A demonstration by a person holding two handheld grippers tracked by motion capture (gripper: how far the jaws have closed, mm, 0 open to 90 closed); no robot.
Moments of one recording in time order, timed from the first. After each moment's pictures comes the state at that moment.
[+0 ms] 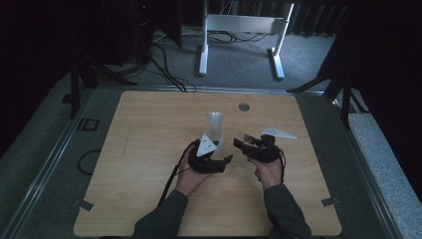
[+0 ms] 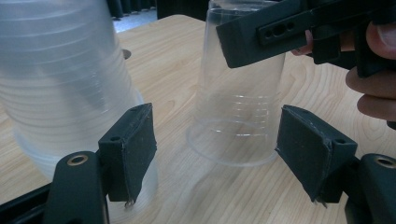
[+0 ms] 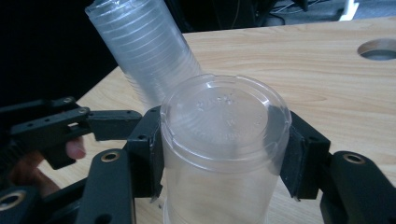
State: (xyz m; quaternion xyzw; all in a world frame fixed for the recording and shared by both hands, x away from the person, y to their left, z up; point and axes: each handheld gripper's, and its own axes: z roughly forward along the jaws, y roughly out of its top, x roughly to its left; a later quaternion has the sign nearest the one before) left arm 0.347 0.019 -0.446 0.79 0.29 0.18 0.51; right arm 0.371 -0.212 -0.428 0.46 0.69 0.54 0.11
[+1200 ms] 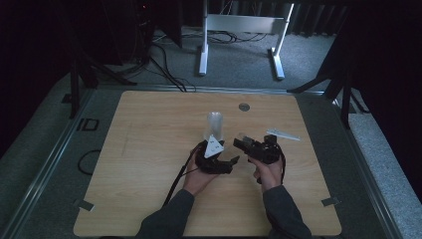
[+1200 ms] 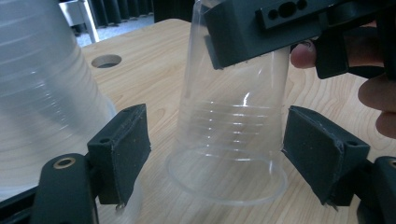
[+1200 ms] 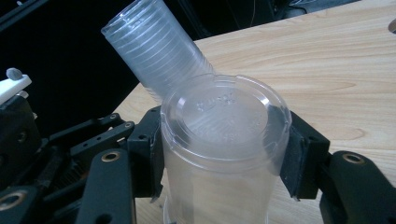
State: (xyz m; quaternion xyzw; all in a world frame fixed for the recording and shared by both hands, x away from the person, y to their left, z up) left arm 0.351 -0.002 -0.456 0.78 0.28 0.19 0.52; right arm 0.371 -0.218 -0.433 0.48 0.66 0.58 0.04
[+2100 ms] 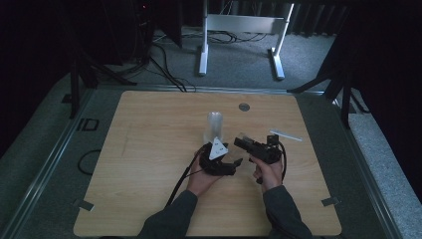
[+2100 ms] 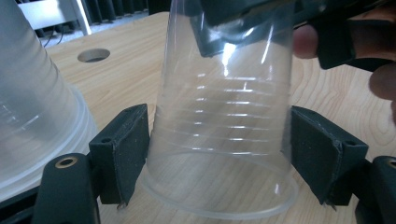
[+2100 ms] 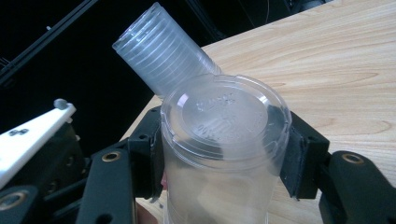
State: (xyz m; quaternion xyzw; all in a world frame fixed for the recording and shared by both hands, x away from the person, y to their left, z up) left arm 0.354 -0.013 -0.468 0.79 0.28 0.18 0.52; right arm 0.374 -0.225 -0.437 0.49 0.63 0.60 -0.01
